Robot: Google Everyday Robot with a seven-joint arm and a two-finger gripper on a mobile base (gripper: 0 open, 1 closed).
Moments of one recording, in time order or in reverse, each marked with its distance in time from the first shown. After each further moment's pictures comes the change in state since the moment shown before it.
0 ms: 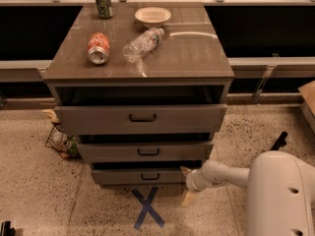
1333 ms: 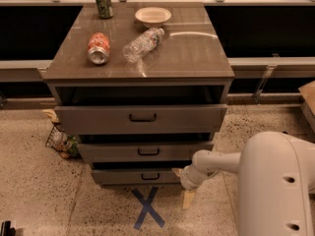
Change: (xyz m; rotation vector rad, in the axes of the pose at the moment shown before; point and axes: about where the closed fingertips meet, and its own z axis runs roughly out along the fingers) arm -0.047 0.032 -0.044 -0.197 0.063 -0.176
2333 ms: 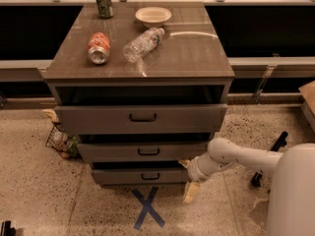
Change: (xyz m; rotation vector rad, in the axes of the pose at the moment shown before) arm -0.028 -0.005 -0.076 -0.012 -0.168 0.186
